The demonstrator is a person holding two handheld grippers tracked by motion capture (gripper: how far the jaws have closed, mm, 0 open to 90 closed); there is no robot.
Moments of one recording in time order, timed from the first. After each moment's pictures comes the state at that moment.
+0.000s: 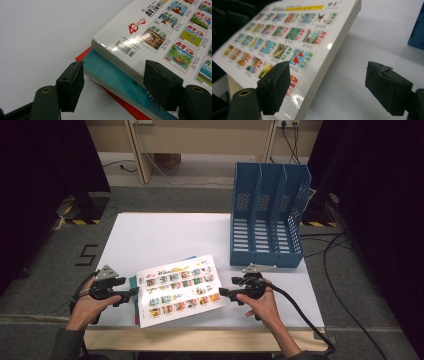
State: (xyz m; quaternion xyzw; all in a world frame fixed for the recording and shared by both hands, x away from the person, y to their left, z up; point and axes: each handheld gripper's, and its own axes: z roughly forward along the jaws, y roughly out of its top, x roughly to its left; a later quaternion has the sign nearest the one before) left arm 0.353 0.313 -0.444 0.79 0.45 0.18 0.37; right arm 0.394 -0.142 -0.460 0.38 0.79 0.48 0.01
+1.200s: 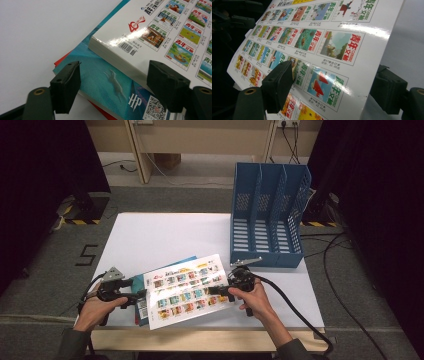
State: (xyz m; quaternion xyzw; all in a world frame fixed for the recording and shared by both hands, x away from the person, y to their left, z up) left arm 0.354 0.298 -0.453 0.79 0.45 0.15 0.40; right arm 0.418 -0.114 -0.465 0.39 0.80 0.44 -0.08
